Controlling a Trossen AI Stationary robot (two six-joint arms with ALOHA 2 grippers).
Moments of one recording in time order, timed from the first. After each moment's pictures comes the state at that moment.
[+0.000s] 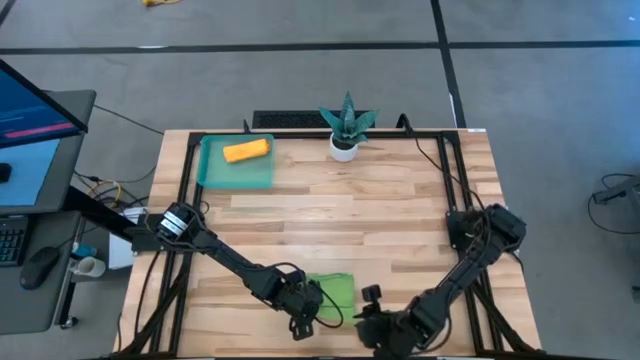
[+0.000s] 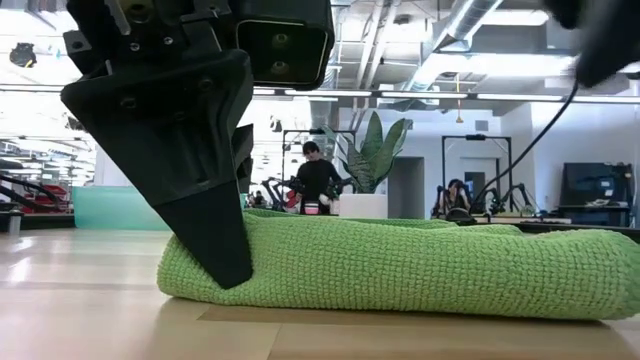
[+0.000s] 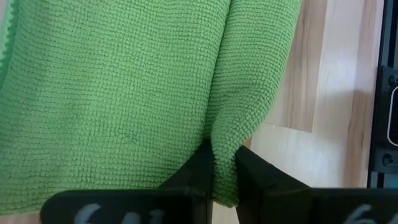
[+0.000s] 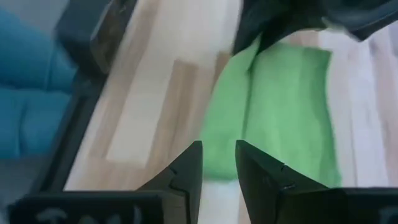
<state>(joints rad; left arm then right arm) -0.54 2.06 1.33 -0.34 -0.07 -0.77 0.84 1.95 1.36 -0.52 0.52 0.38</state>
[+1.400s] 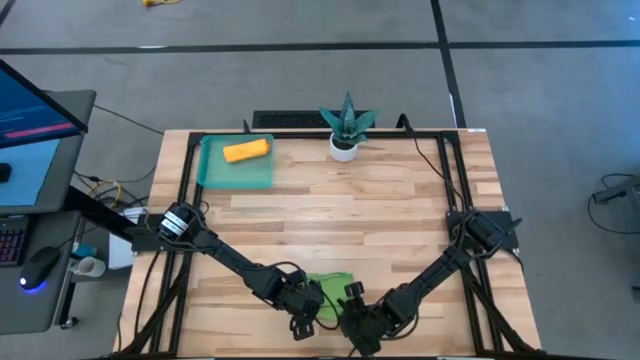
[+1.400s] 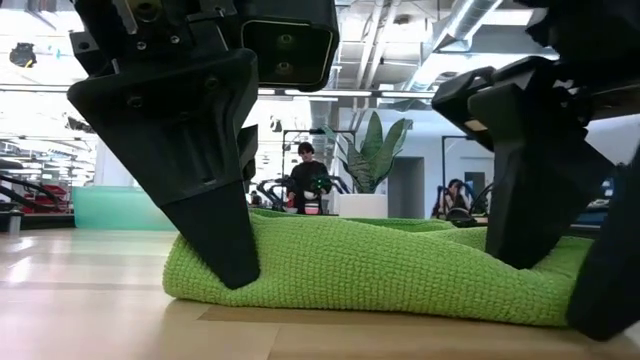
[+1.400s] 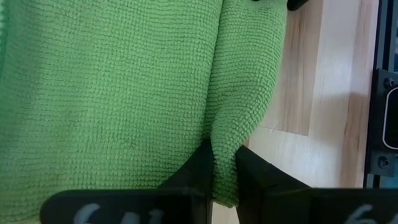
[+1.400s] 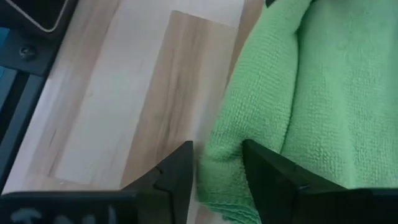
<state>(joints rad) -0.54 2.06 1.33 -0.32 -0.05 -0.76 0.71 2.11 1.36 -0.41 0.28 0.32</state>
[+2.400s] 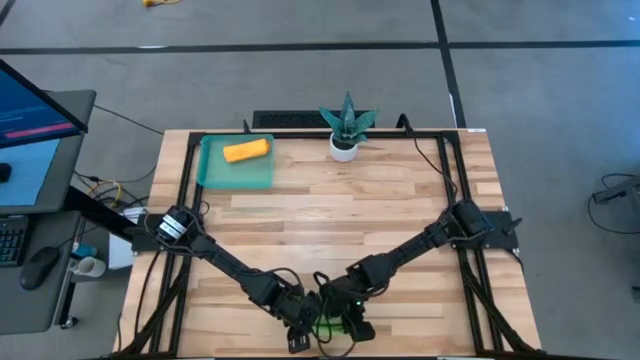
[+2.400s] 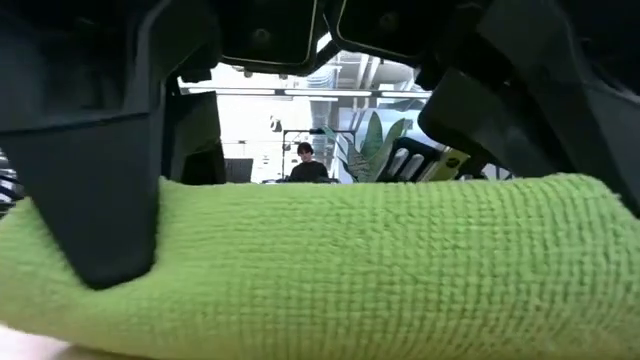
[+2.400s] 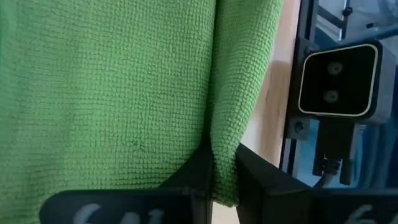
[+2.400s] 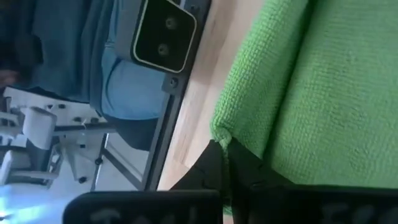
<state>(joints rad) -0.59 2.07 1.33 -0.29 0.15 -0.87 0.50 2.11 1.36 -0.29 -0.61 0.31</state>
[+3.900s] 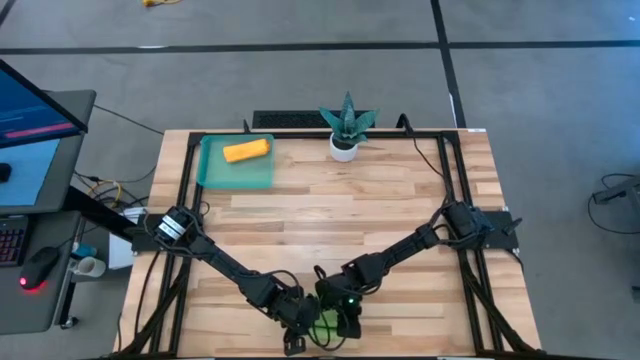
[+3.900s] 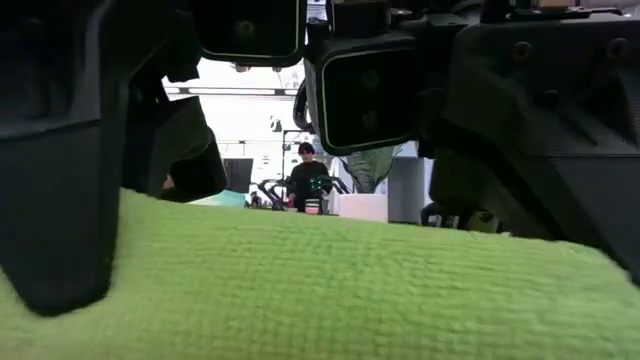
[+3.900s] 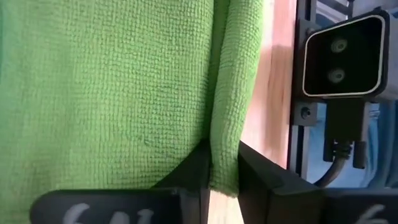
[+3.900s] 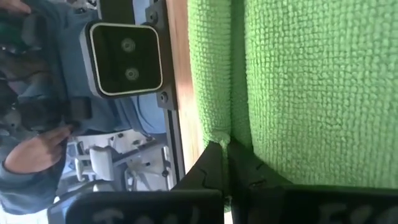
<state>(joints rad) -0.60 2.06 1.33 -0.28 0.12 -0.80 0.46 2.18 1.36 -0.22 -0.72 0.69</state>
